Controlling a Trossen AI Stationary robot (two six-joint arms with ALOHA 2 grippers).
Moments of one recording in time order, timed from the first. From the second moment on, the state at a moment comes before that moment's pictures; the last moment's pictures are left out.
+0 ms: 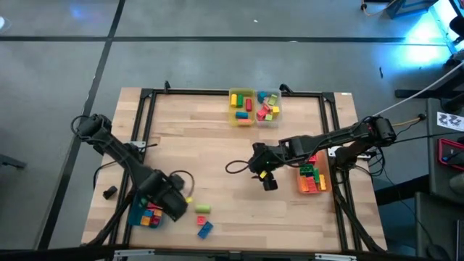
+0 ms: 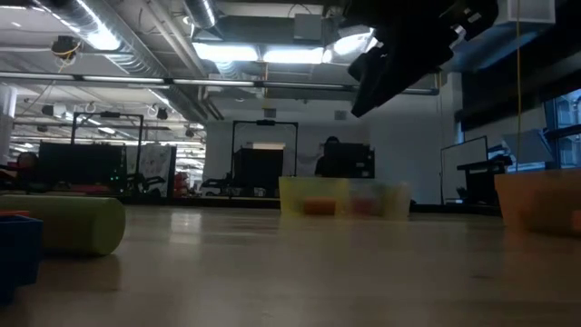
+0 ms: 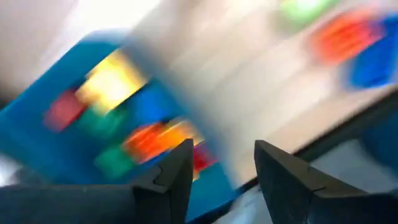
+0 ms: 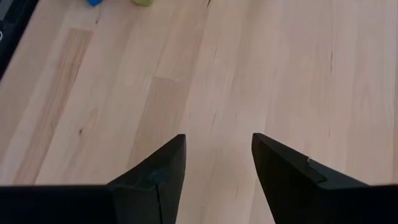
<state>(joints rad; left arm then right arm) -0.67 1.55 1.24 -1.19 0.12 -1.51 0.17 1.57 1.13 -0.49 -0.08 -0.05</state>
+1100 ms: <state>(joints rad) -0.66 1.84 1.25 -0.75 -0.27 -0.68 0.17 1.57 1.13 -0.53 -0.08 -0.05</state>
